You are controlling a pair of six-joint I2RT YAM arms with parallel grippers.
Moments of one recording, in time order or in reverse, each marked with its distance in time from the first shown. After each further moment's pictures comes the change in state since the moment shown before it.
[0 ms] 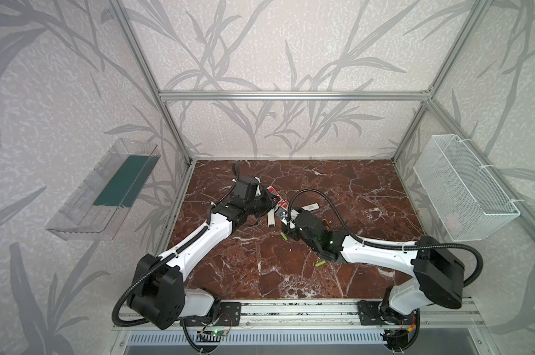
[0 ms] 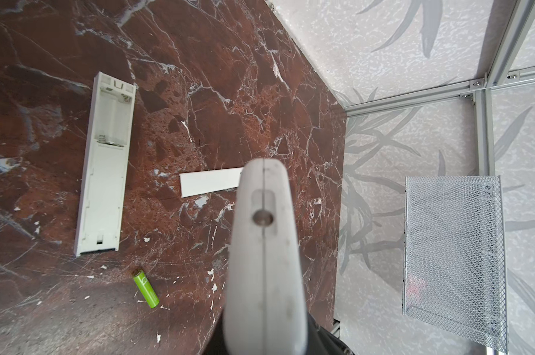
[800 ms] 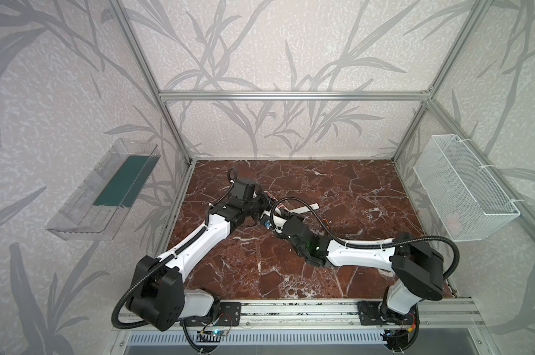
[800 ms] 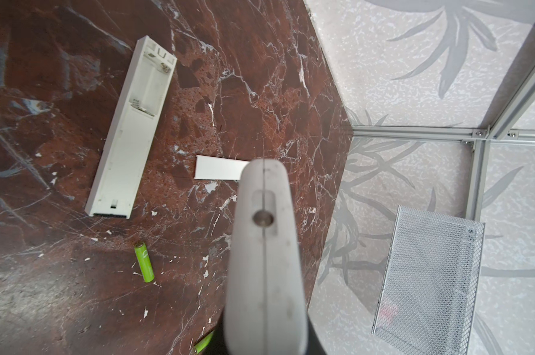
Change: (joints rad) left arm 0.024 -0.011 -0.022 -0.040 0.013 -0.181; right arm 0.079 0.135 0.049 0.195 0.205 -0.282
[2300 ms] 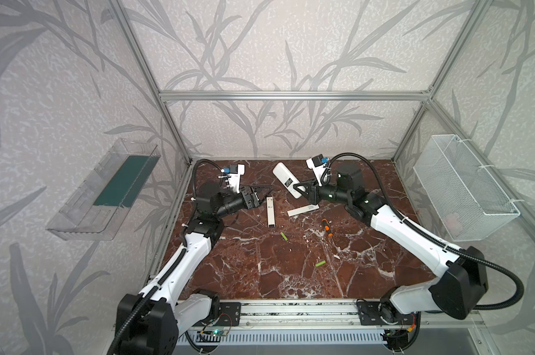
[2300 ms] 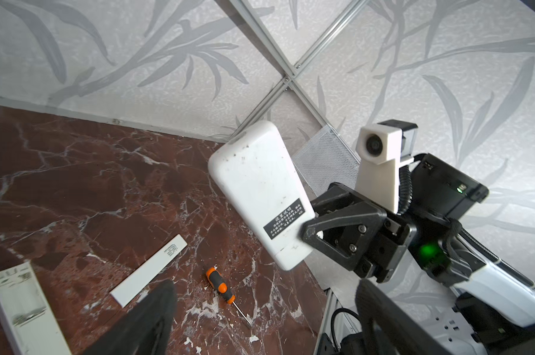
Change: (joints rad) left arm 0.225 -0.222 -0.209 0.612 0.499 0.497; right arm -0.538 -0.253 0.267 -0.486 -1.186 0.925
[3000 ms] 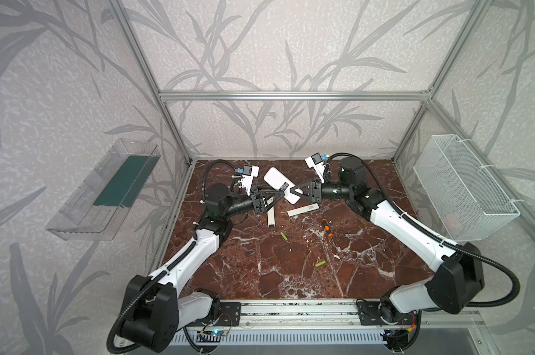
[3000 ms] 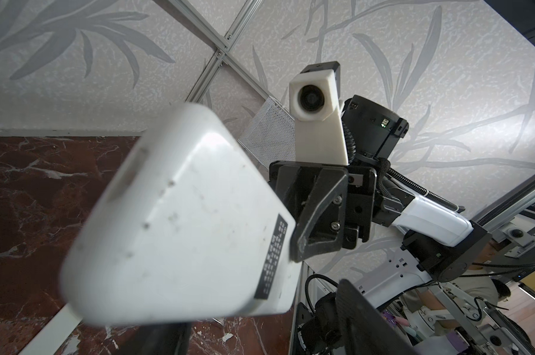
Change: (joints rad) left arm -0.092 0.100 -0.016 0.276 0.120 -0.075; right arm -0.034 0.031 0.017 0.063 -0.346 0.185
